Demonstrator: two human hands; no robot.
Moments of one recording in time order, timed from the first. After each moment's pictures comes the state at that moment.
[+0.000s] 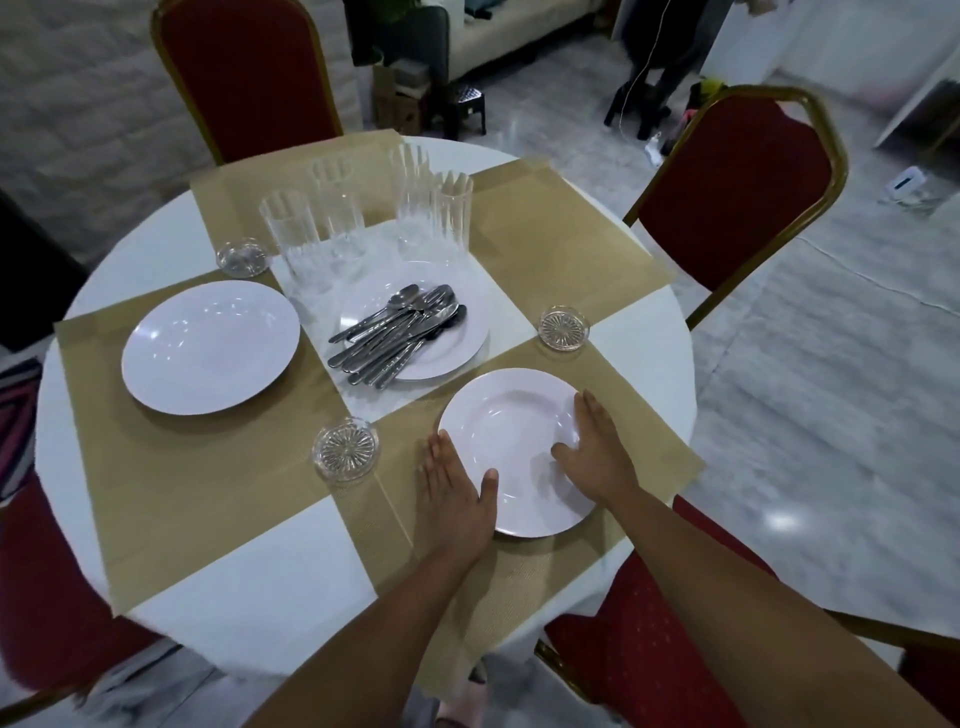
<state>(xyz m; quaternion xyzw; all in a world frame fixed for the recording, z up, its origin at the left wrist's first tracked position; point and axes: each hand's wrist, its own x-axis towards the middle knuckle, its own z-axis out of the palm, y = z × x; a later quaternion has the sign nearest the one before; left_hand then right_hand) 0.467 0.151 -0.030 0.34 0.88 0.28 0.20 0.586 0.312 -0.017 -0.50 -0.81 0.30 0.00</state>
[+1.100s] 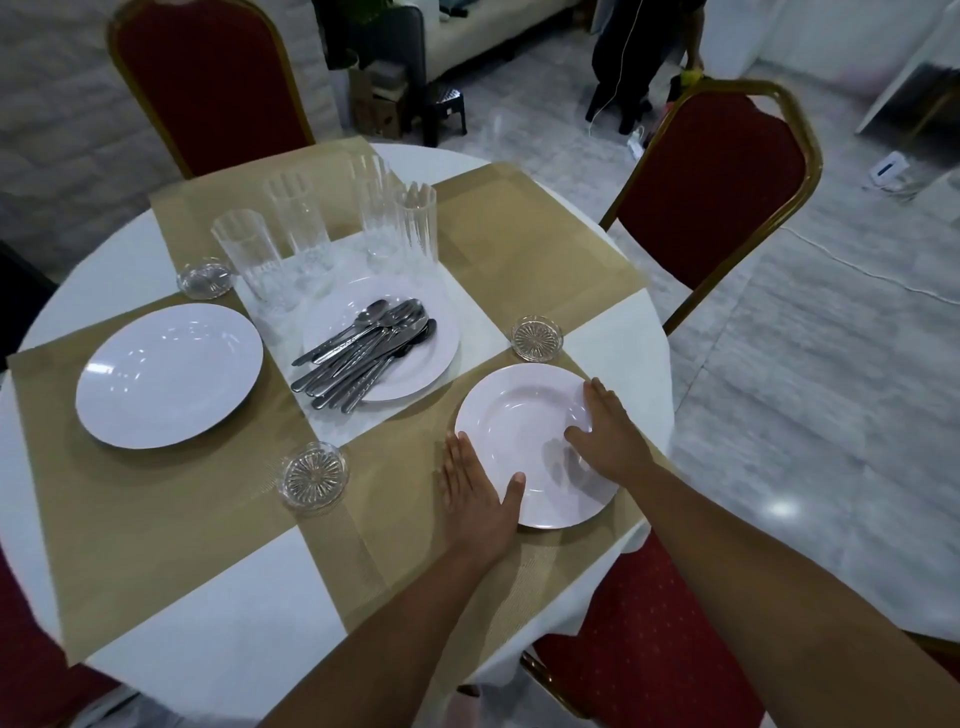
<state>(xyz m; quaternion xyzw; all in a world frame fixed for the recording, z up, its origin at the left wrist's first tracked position) 0.498 0.203 -0.020 0.36 0.85 0.28 0.26 0.606 0.381 -0.013 -0.51 -0.82 0.25 -0.04</state>
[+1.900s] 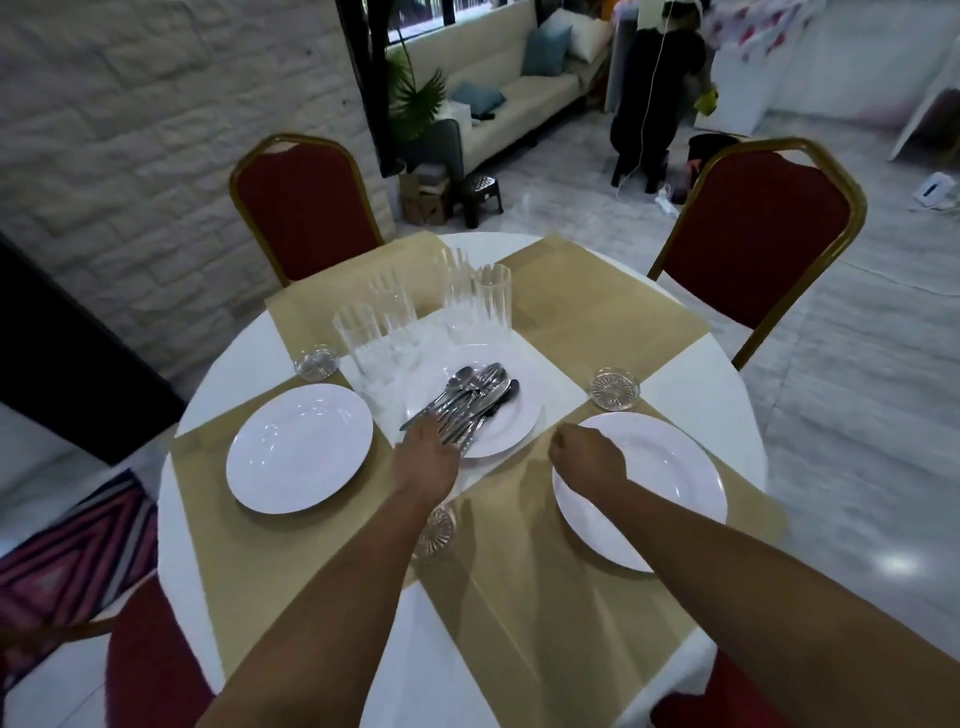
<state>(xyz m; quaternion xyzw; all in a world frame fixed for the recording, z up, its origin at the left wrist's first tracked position) 0.288 0.184 0.057 0.38 0.88 0.21 0.19 0.467 0.308 0.034 -0.49 -0.84 0.23 0.03</state>
